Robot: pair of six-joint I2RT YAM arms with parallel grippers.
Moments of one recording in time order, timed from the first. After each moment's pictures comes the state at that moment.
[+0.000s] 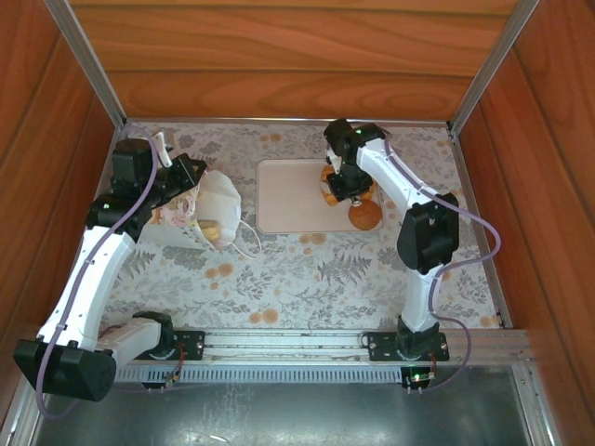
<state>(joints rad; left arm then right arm) -0.18 1.07 1.11 -0.52 0.37 -0.65 0.47 1.98 1.84 -1.33 0.10 0.04</state>
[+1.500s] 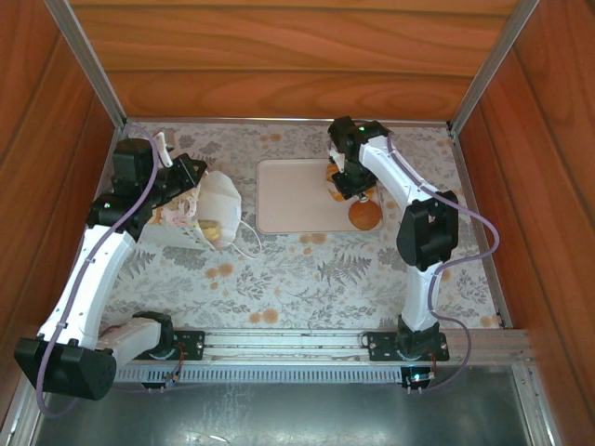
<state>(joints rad) -0.18 1.07 1.11 -0.52 0.37 -0.65 0.44 2.00 1.86 -1.34 0.17 -0.07</state>
